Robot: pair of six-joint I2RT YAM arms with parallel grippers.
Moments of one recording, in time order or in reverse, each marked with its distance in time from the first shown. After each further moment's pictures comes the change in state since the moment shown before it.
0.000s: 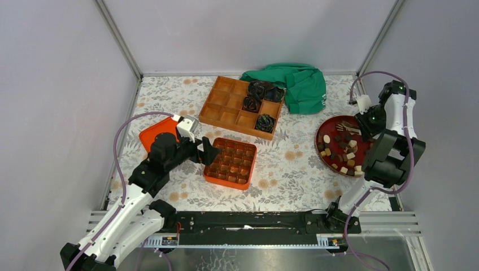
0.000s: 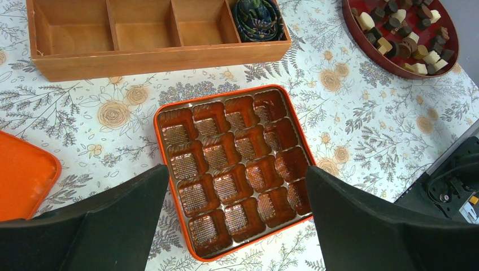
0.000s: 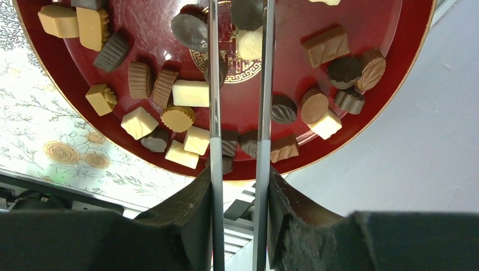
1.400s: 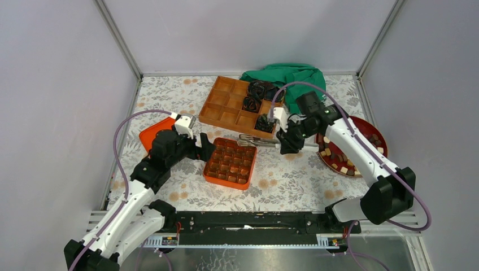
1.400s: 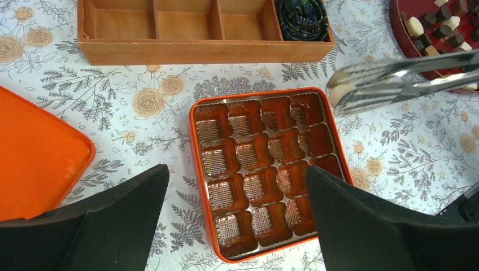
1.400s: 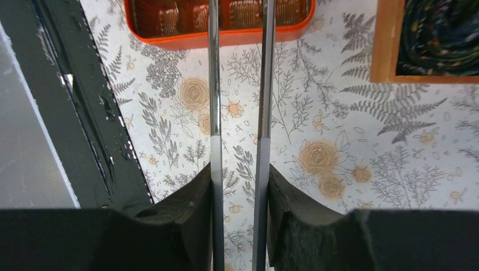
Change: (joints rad) left arm 0.053 0.045 0.000 -0.002 -0.072 0.012; right arm 0.846 -0.401 -0.286 0.173 -0.496 0.242
